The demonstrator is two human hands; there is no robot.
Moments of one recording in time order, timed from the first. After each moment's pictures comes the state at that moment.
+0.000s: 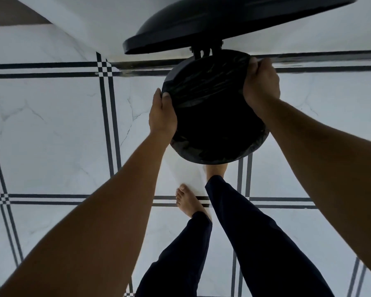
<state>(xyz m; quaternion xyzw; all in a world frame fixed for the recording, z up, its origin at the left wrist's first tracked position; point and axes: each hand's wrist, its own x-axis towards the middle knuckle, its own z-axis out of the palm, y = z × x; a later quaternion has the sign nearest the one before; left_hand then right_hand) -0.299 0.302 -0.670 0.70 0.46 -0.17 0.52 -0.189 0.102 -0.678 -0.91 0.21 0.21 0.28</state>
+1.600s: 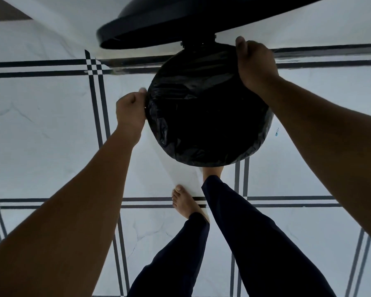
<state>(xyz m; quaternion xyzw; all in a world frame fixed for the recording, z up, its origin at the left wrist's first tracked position) -0.293 0.355 -0.692 0.69 0.48 -0.15 0.52 -0.155 0.095 -0.687 -0.93 0.05 0.24 0.26</state>
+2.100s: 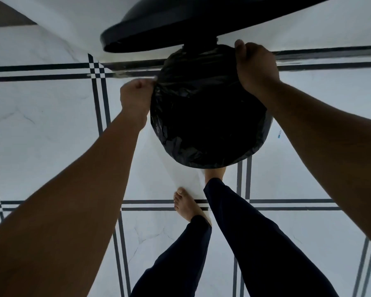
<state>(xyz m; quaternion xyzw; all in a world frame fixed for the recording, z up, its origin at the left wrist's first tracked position) -0.254 0.354 -0.694 0.67 0.49 -0.12 0.55 -0.154 0.101 -0.692 -0.95 0.04 0.21 0.25</state>
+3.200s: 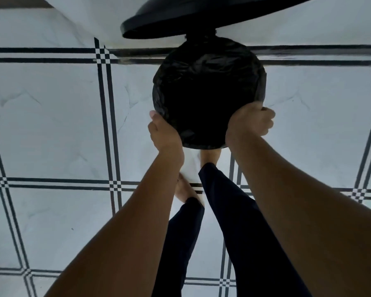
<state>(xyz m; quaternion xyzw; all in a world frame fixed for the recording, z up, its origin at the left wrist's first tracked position) -0.352 0.247 -0.621 0.45 0.68 -0.09 0.57 -0.284 0.110 -0.642 -0.73 0.57 0.11 0.34</state>
